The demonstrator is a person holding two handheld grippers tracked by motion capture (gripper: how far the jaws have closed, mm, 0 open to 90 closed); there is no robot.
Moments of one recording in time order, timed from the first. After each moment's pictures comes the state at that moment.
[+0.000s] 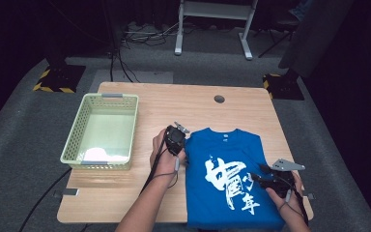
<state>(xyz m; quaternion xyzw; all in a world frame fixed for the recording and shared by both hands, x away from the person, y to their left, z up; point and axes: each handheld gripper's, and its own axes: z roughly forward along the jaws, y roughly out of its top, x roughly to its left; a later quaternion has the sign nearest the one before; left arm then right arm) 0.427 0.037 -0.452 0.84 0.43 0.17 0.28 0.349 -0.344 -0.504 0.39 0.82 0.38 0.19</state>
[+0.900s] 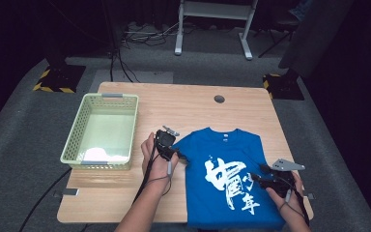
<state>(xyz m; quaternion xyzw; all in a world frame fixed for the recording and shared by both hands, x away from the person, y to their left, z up) 0.406 0.059 -0.449 0.81 0.49 0.20 0.26 0.349 -0.344 -0.504 0.39 0.82 0.38 0.19</state>
